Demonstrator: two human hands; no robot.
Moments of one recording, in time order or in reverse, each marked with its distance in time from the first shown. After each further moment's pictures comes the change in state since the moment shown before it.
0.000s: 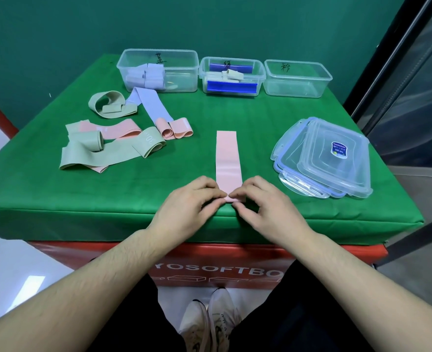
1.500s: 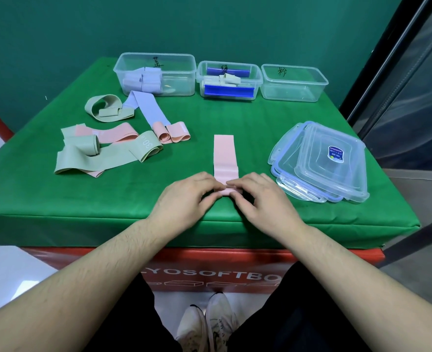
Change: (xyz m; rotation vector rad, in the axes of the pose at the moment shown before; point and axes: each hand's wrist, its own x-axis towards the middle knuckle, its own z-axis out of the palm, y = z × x) left_hand 0.024 -0.008 -0.002 0.043 -0.075 -0.044; right_hand 0.019 0.012 0.006 -0.101 0.048 0.044
